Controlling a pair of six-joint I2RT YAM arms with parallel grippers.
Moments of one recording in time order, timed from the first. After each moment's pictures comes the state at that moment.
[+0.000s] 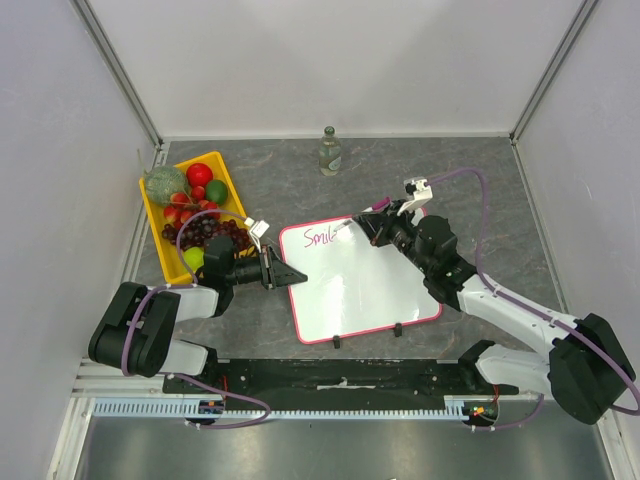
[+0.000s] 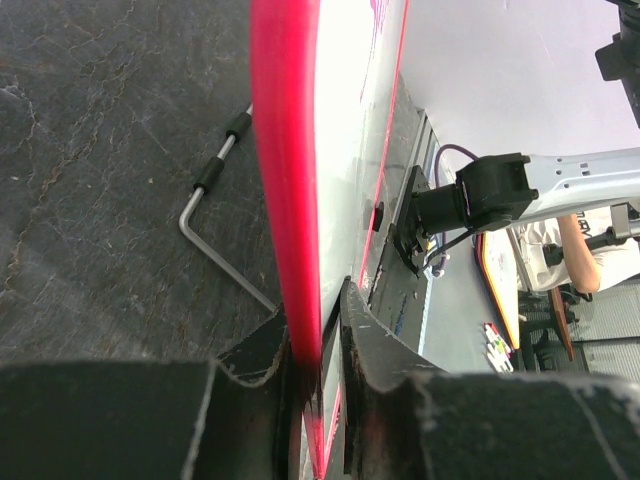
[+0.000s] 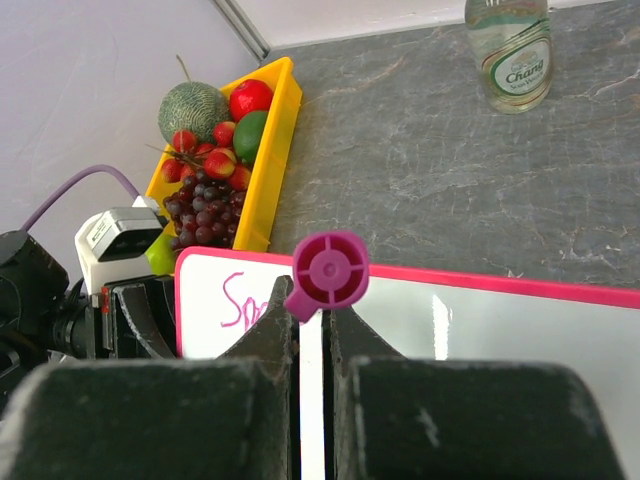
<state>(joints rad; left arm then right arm) -0.26 1.39 0.28 0.79 1.00 -0.69 0.63 1.15 0.61 0.47 0.01 0.53</state>
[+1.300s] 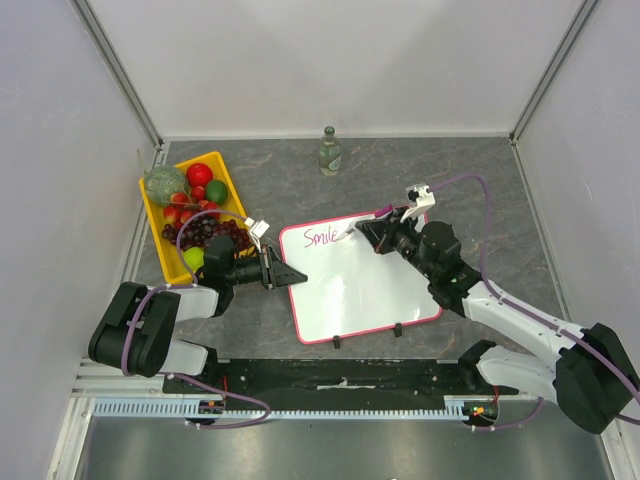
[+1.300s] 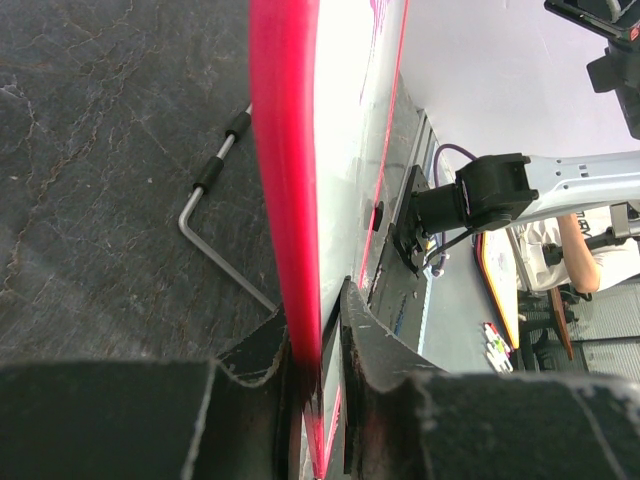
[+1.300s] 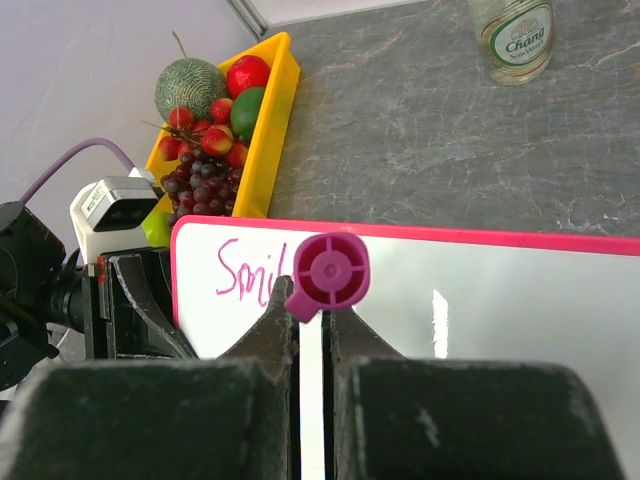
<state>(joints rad) -0.26 1.39 0.28 0.79 1.00 -0.69 0.63 1.09 0.57 0.44 -0.01 0.53</state>
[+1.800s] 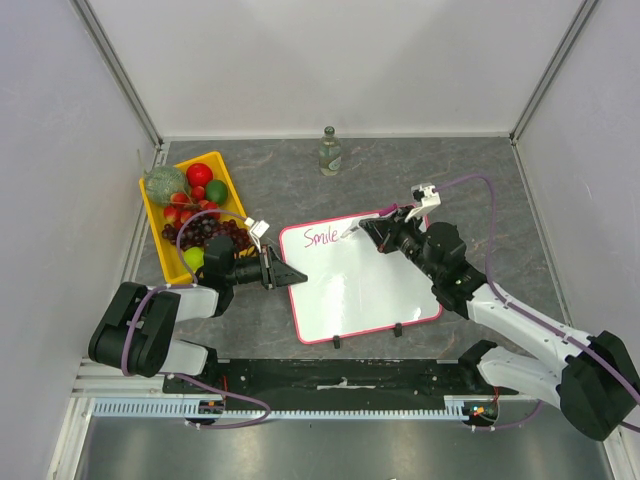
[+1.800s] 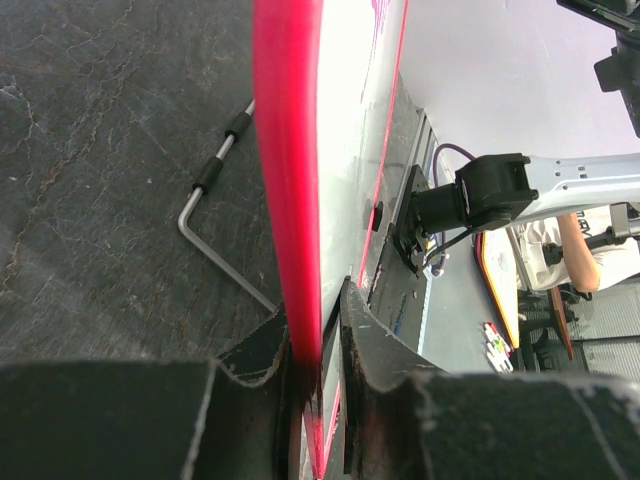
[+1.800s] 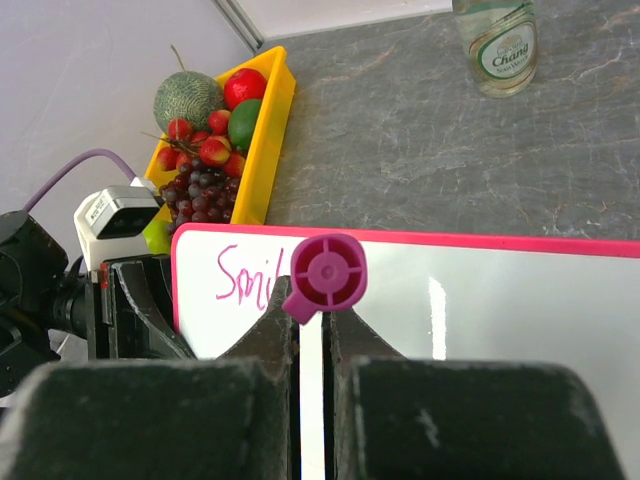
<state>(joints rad) -0.26 1.39 0.28 0.79 1.00 -0.69 0.62 1.05 0.57 0.42 0.00 0.53</state>
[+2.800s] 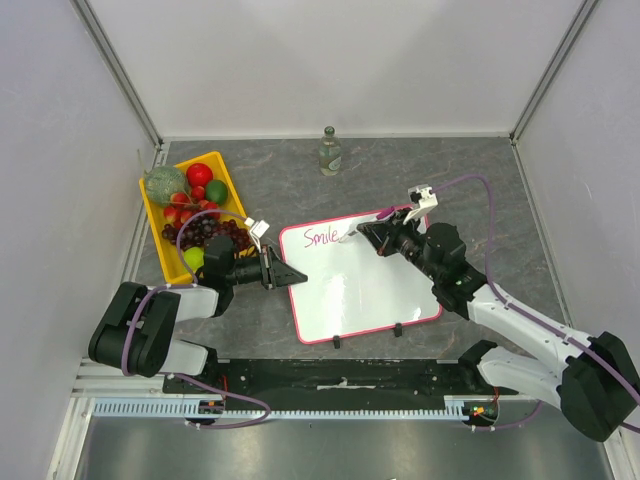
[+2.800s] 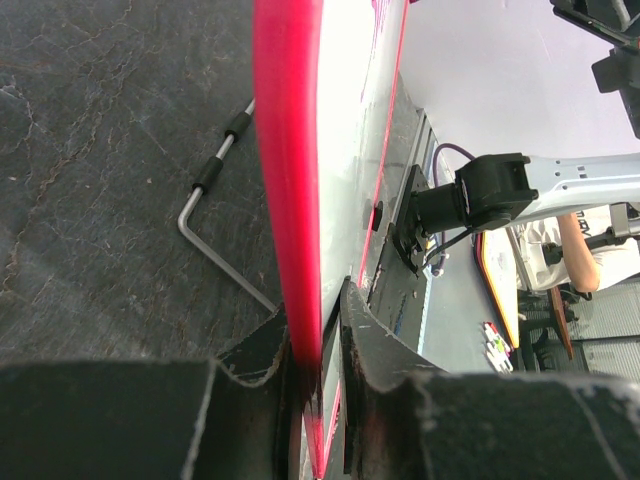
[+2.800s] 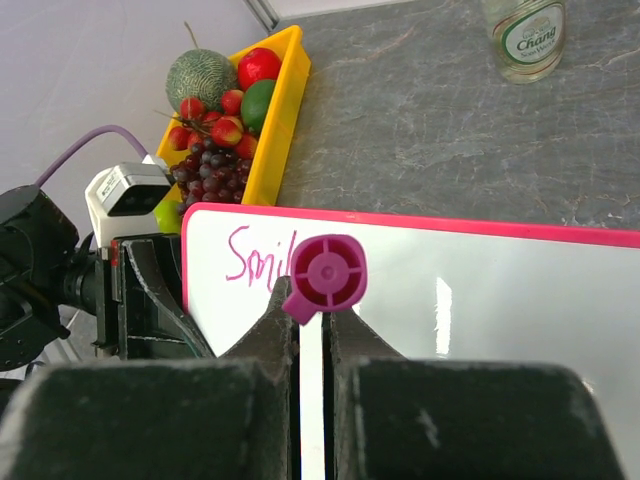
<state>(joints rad) -0.26 1.39 0.28 0.79 1.00 -0.69 0.62 1.05 0.56 0.40 -0.05 0.51</state>
